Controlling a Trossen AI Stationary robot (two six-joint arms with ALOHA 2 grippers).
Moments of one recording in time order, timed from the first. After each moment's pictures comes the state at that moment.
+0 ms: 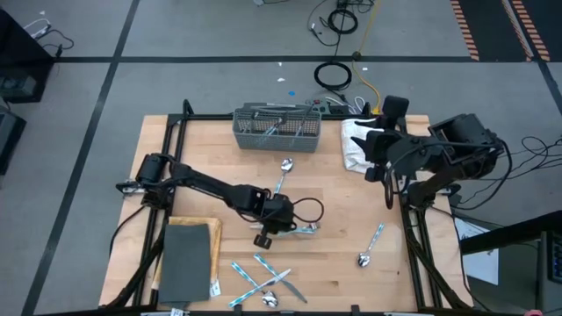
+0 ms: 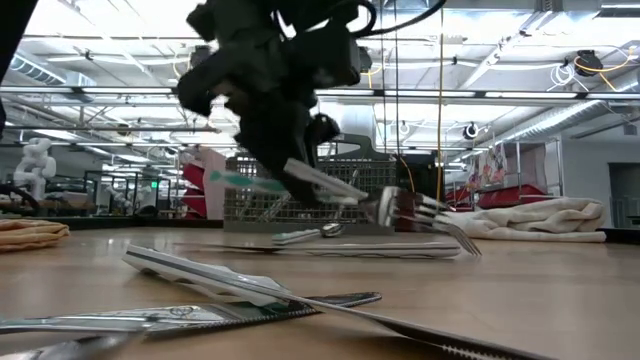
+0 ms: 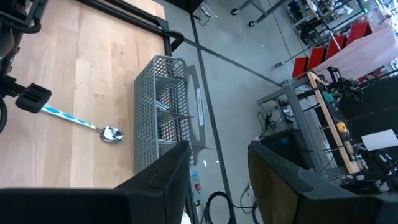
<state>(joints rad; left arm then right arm) -0.19 1.93 1.33 -0.51 0.10 0.19 0.32 1.51 2.25 -1.57 0.86 -0.08</state>
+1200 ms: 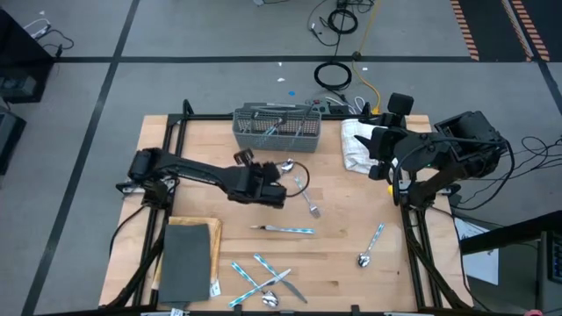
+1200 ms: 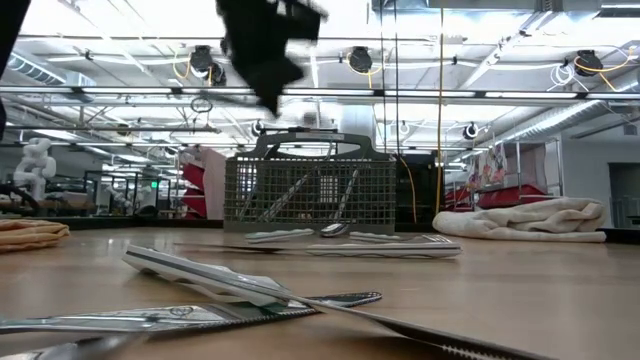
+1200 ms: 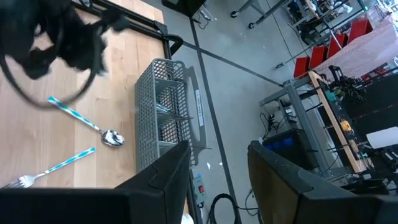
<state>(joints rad) -0.14 1.83 1.57 -1.16 -0.84 -0.53 0.32 1.49 2.25 -1.57 0.86 -0.07</state>
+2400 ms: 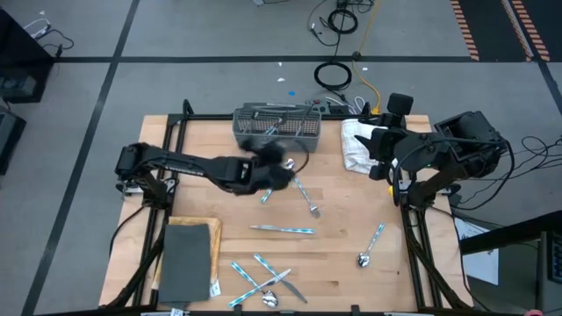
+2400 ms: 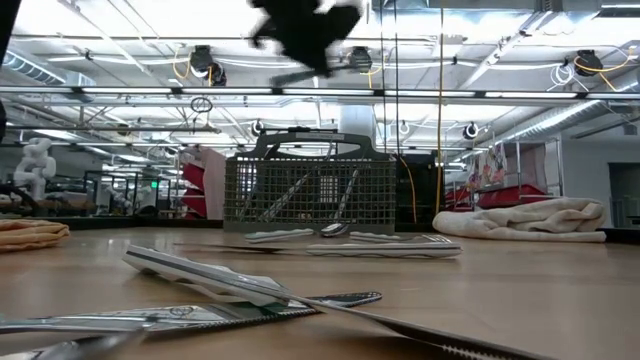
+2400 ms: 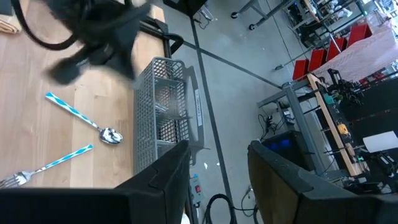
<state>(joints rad) -0.08 1.73 1.48 -0.47 -0.83 -0.31 0.32 1.49 2.25 -1.57 0.86 -0.09</state>
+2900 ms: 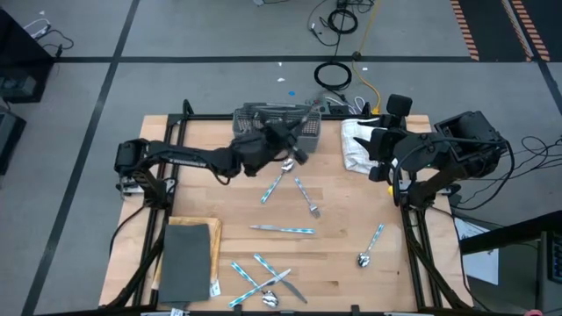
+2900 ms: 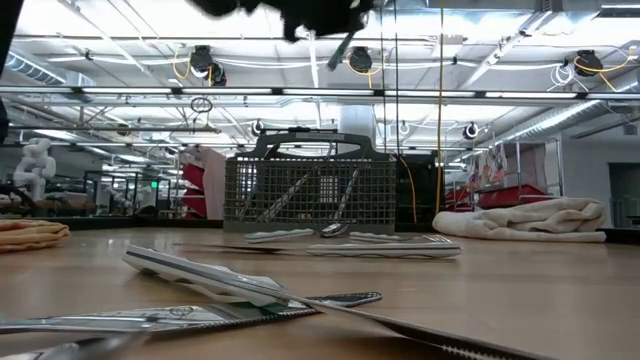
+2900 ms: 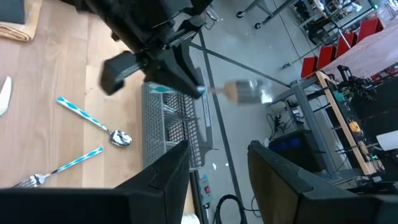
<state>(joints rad) 0.08 1.71 1.22 0.68 -0.64 0.24 0.32 1.49 2.25 -1.57 0.83 -0.06</state>
